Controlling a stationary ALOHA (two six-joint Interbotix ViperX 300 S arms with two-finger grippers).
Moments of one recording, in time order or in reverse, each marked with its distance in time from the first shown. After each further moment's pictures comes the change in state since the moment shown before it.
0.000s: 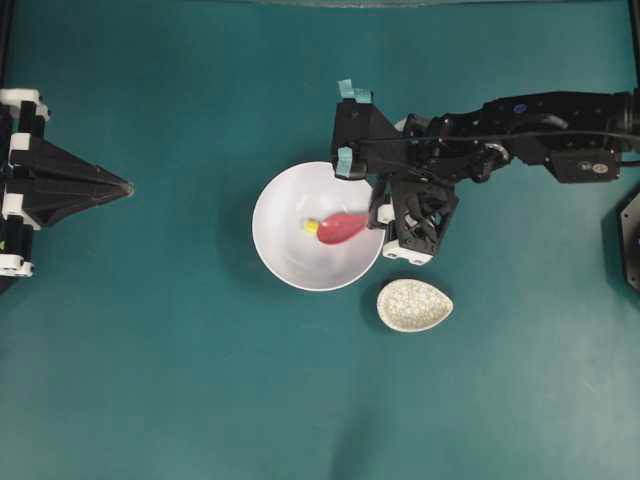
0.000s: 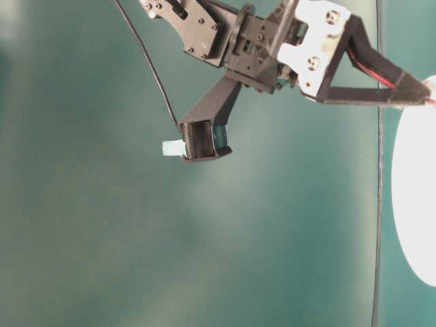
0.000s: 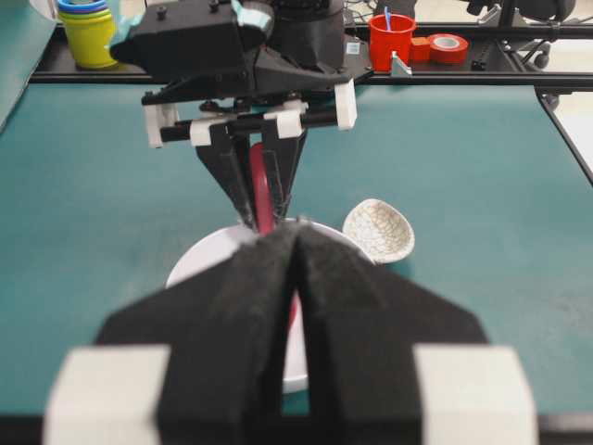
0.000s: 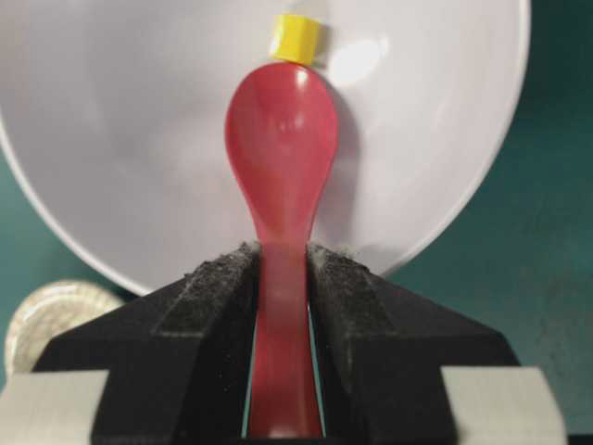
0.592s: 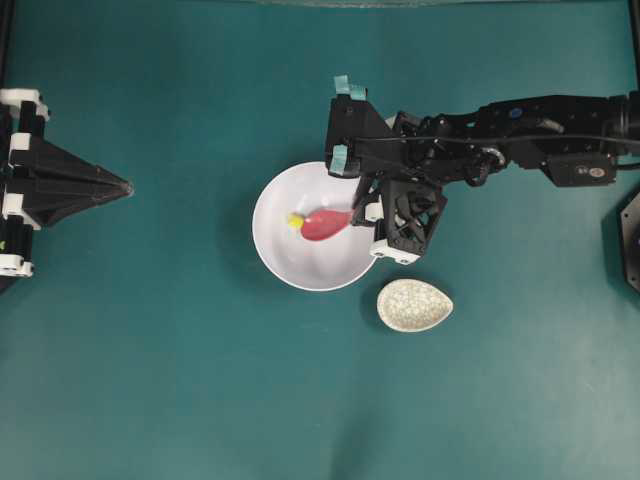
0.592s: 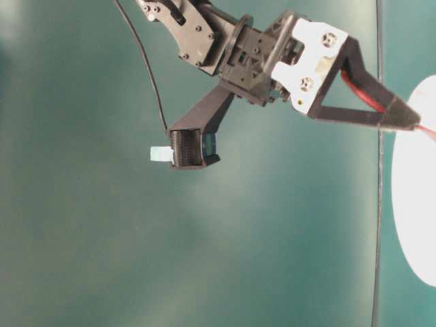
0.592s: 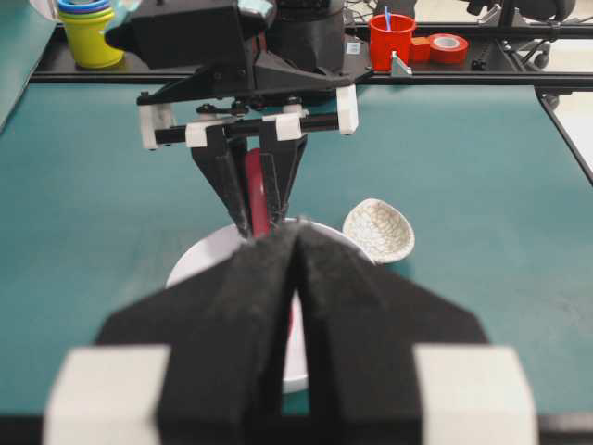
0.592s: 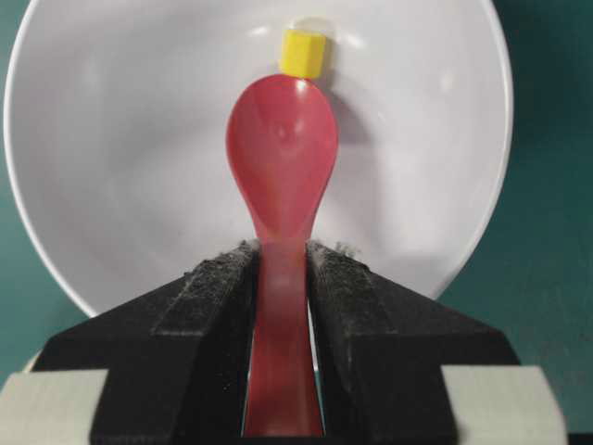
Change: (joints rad) left arm 0.000 -0.002 0.000 0.000 0.000 0.000; right arm 0.014 0.008 -0.011 0.000 -0.089 -0.003
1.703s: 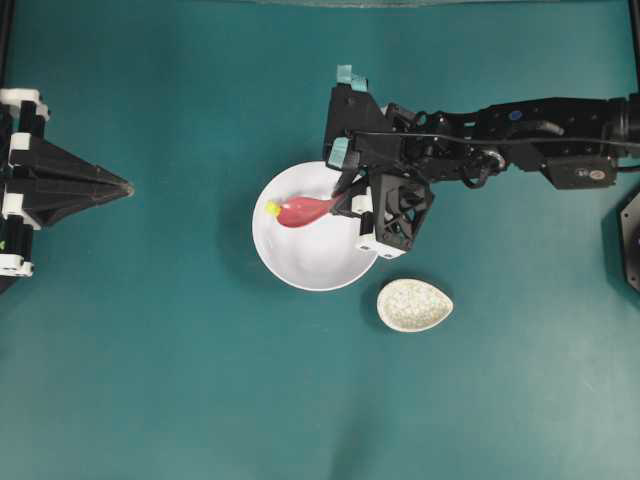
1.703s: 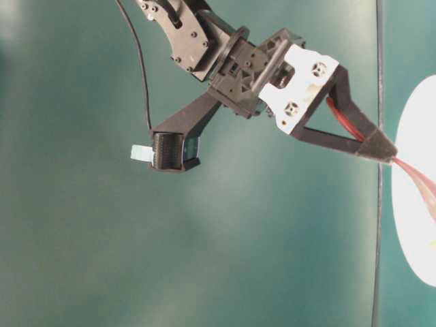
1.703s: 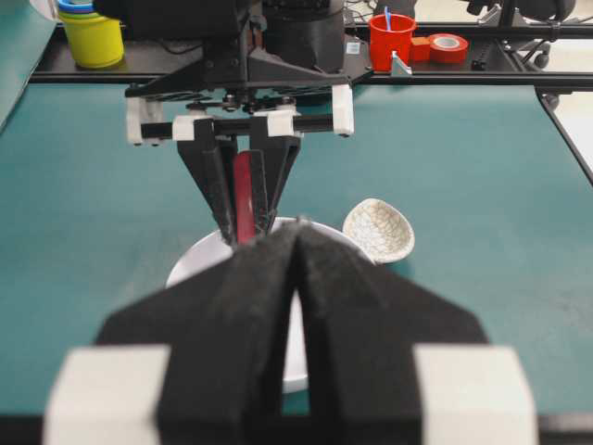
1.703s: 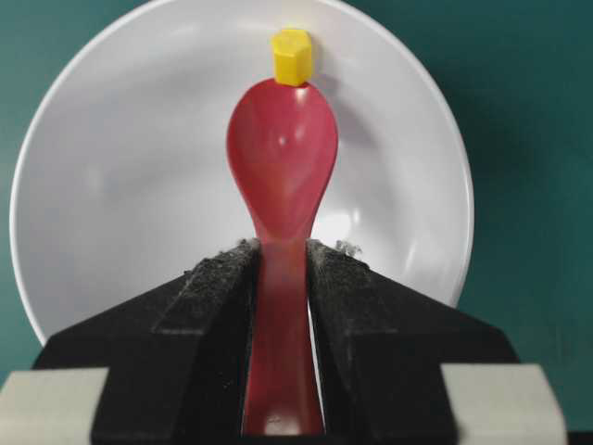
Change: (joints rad) left arm 0.000 0.000 0.000 0.000 -0.002 0.000; right arm 0.008 -0.002 0.000 0.000 -0.137 -0.005
